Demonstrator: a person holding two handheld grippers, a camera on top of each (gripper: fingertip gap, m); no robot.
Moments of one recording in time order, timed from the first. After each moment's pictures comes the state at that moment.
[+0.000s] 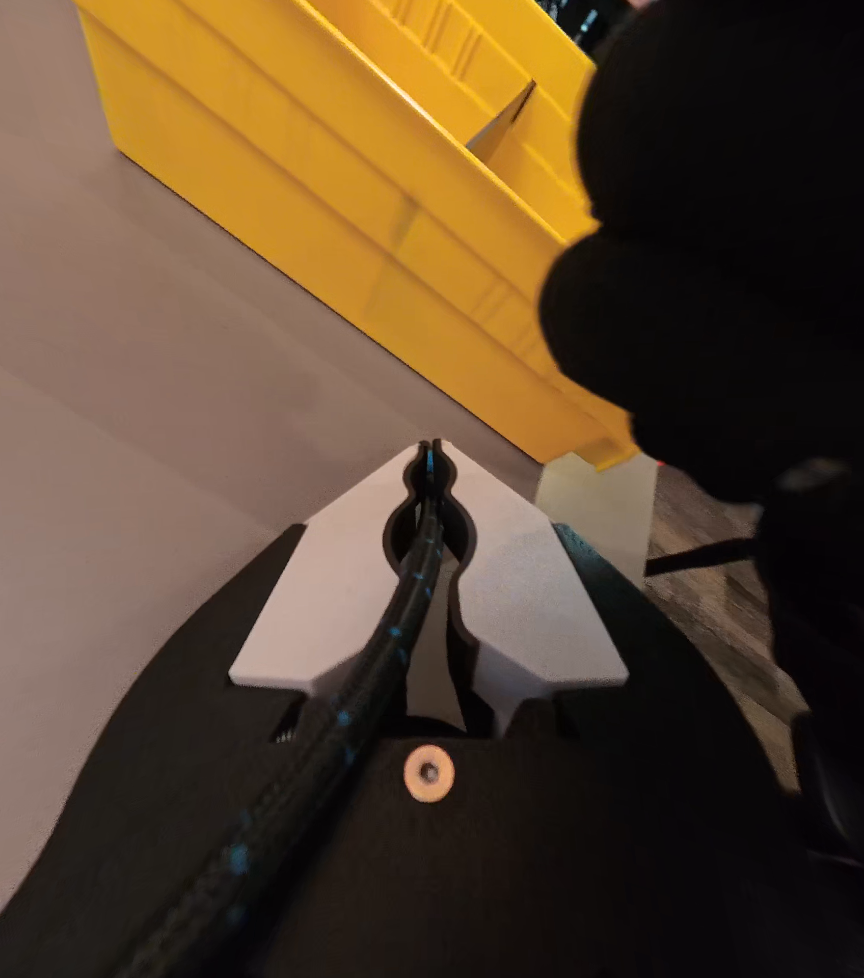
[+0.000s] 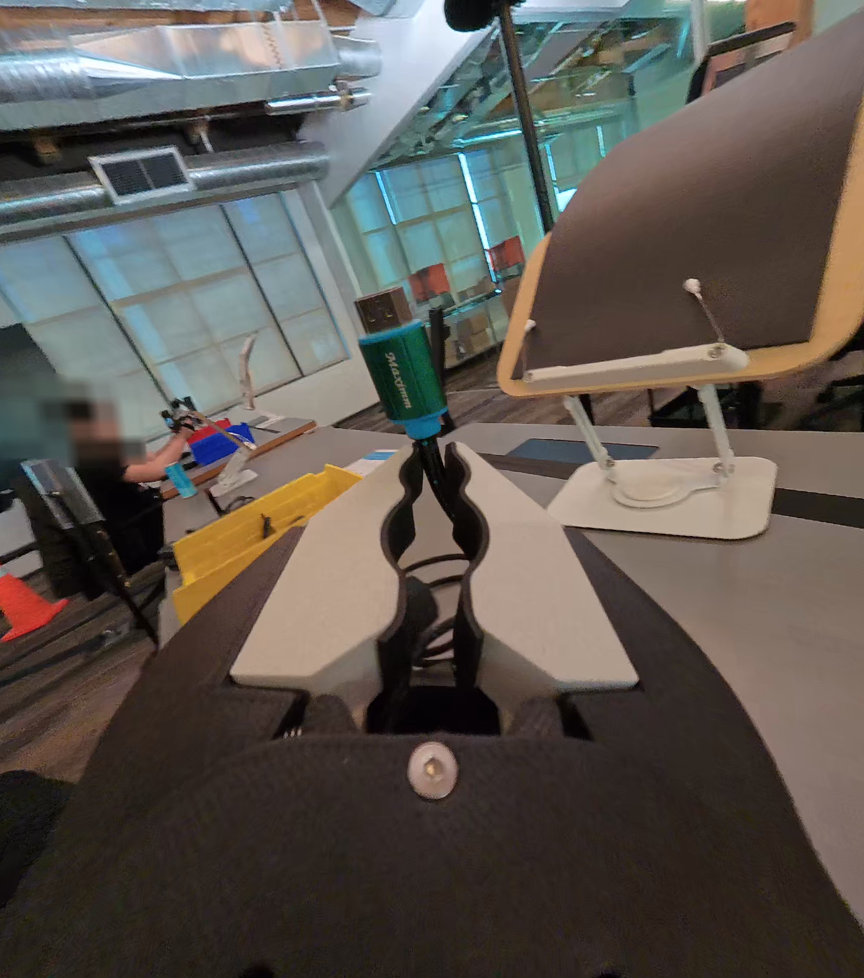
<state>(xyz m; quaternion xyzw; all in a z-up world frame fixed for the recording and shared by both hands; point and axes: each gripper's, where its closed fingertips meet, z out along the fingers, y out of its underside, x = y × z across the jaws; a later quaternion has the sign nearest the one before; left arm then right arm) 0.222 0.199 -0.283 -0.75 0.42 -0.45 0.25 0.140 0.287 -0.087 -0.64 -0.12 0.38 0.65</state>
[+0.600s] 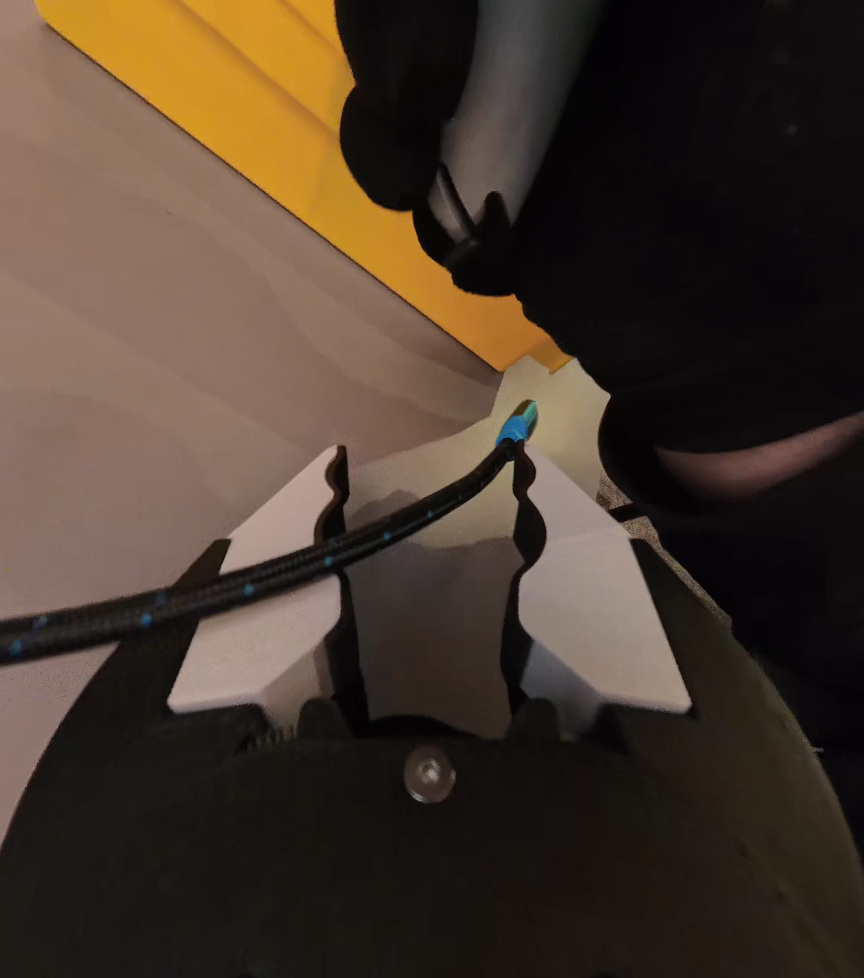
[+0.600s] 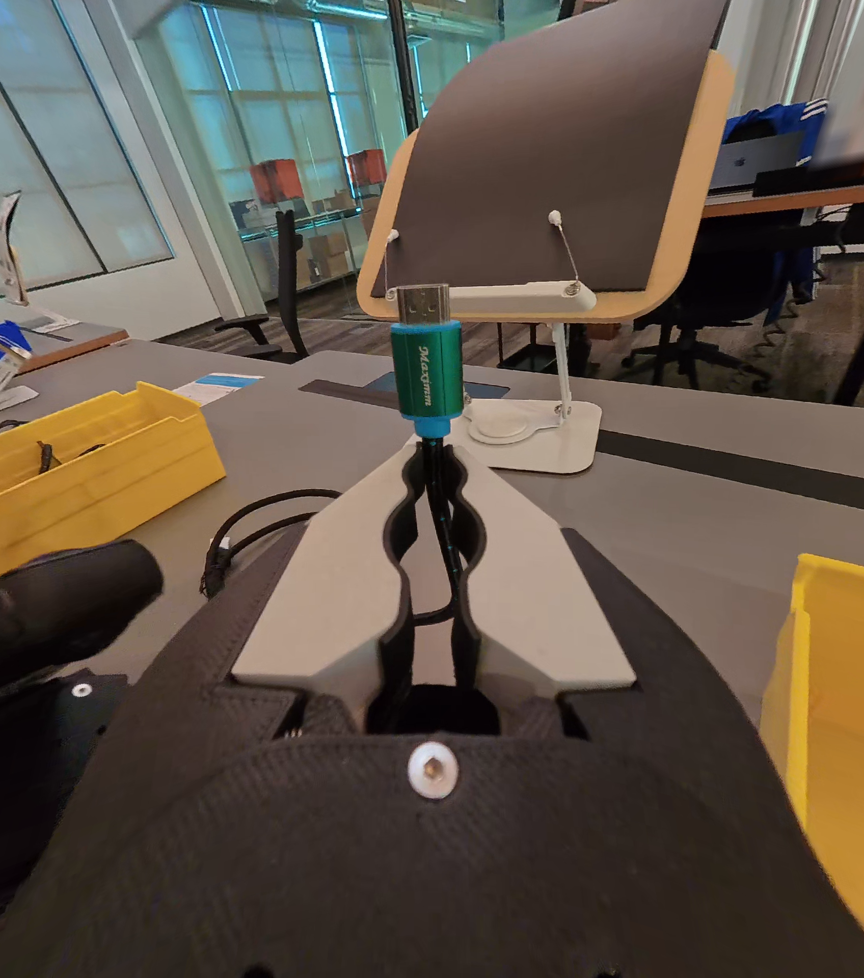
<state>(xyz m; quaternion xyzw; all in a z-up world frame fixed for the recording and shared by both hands) 0.180 0.165 -0.285 -0.74 0.44 -0.46 0.22 0.164 0.322 -0.144 -0.72 -0.12 0.22 0.65</state>
